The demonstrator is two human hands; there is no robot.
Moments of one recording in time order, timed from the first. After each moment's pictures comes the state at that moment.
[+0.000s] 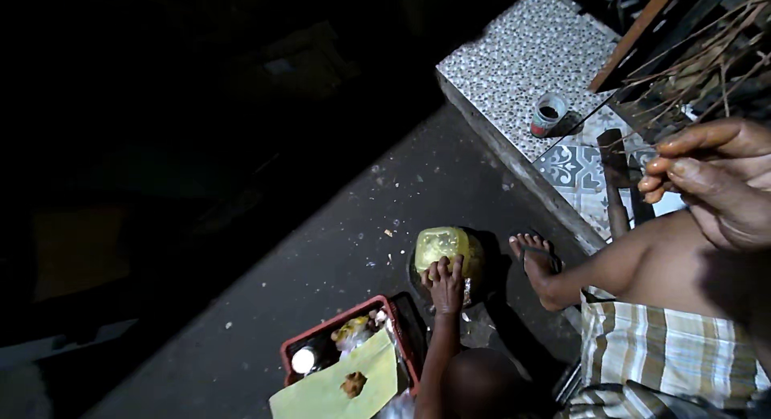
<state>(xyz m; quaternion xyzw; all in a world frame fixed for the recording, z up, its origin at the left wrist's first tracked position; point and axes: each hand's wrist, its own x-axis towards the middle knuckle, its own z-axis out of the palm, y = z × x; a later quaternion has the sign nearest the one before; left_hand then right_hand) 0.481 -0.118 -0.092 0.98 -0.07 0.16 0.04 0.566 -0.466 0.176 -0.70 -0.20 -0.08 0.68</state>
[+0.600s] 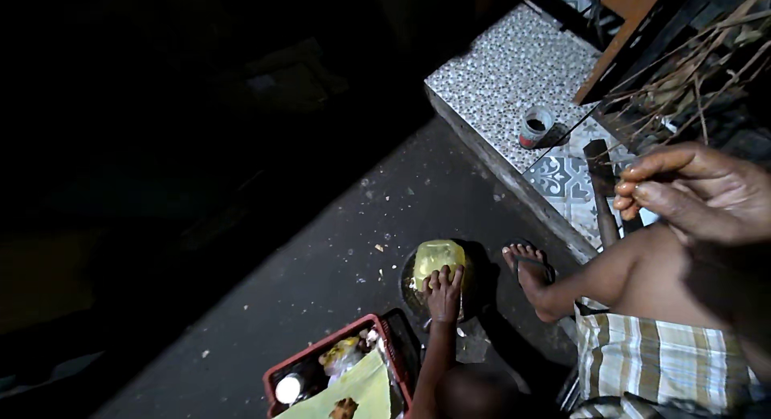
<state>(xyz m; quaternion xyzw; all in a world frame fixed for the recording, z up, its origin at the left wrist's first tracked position) 0.494 -0.123 -0.108 0.99 -0.11 0.11 0.03 0.571 -0.455 0.182 -0.73 -0.21 -0.09 0.64</state>
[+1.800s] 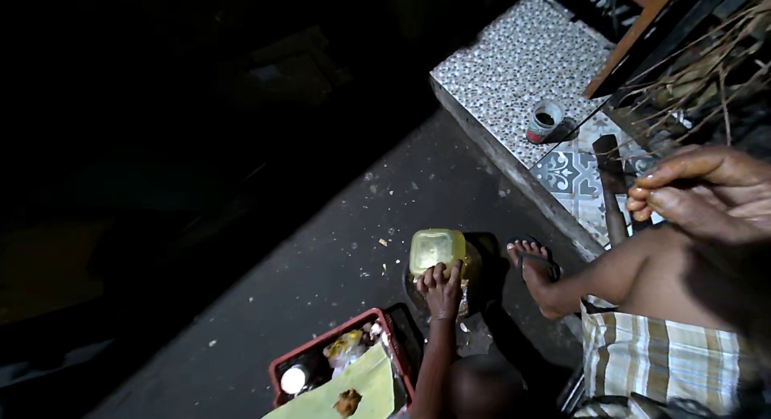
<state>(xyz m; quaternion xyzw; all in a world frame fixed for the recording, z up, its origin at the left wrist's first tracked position) 0.494 -0.115 -0.097 0.97 -0.09 0.20 0.07 0.564 -0.449 0.180 -0.76 -0.21 -0.12 0.60</state>
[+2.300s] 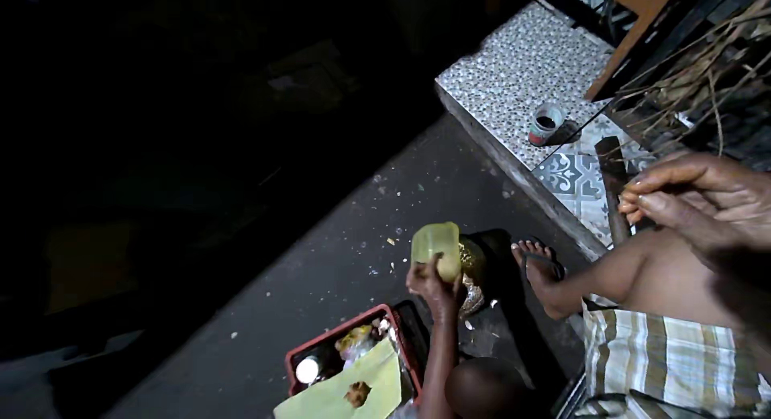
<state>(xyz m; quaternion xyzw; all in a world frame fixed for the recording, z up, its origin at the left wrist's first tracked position) 0.503 -0.123 -0.024 0.92 0.07 0.20 0.33 0.554 -0.449 0.187 -0.76 -0.20 -0.11 0.60</state>
